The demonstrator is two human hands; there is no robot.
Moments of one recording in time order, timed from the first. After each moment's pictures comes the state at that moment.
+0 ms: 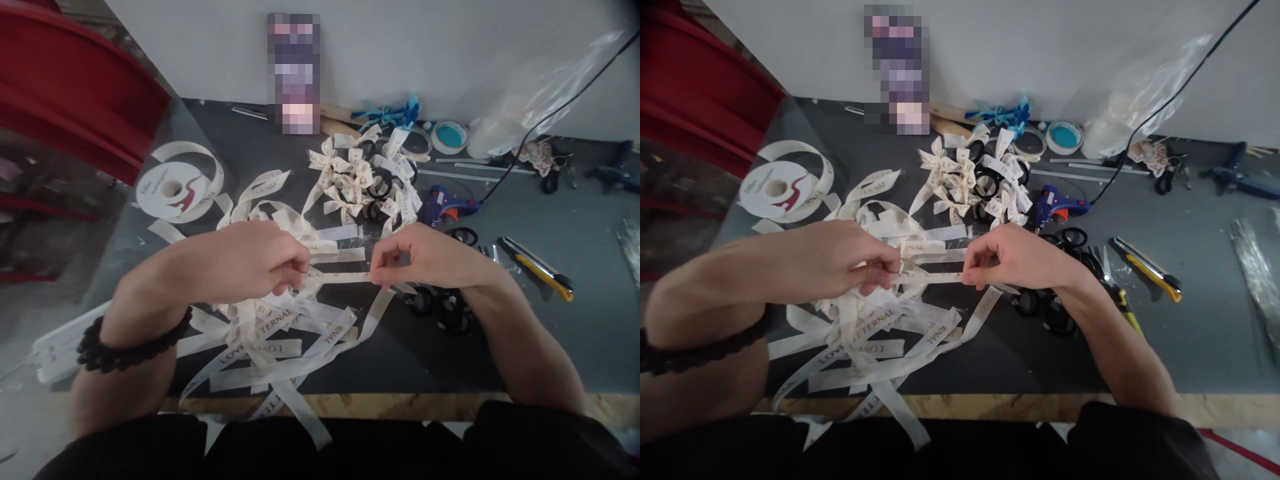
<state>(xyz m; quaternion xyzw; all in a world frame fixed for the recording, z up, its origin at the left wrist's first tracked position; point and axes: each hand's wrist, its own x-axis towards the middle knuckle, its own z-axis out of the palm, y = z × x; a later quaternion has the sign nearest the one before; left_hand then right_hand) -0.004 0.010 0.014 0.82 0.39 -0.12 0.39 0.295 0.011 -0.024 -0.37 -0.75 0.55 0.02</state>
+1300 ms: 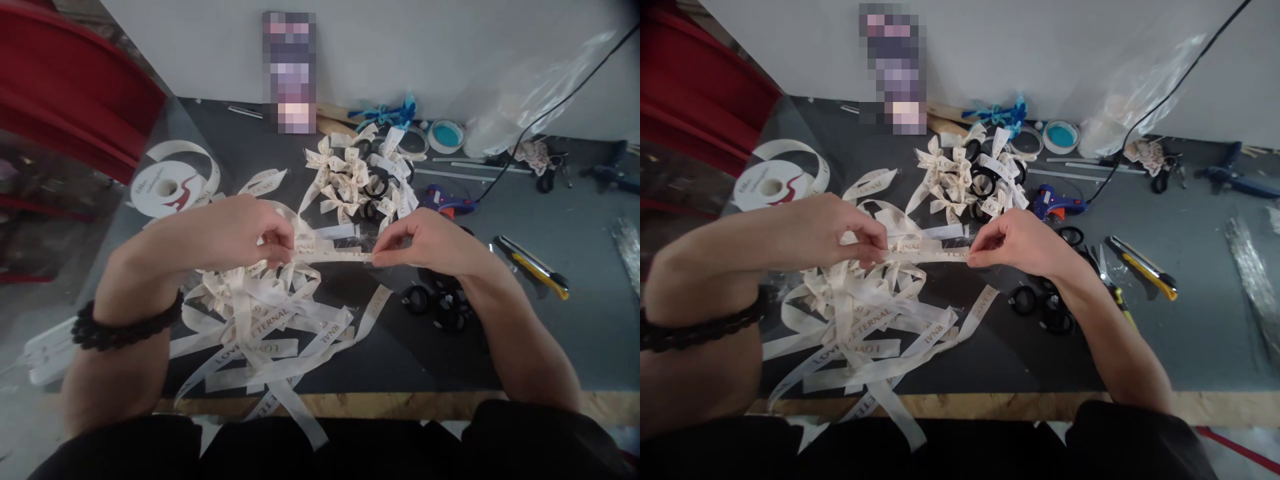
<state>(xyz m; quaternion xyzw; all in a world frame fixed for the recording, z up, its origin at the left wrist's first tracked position) -0.021 0.035 -0.004 0.83 0.43 -0.12 0.34 0.302 0.017 -0.028 -0.49 -0.74 0.46 0.07</state>
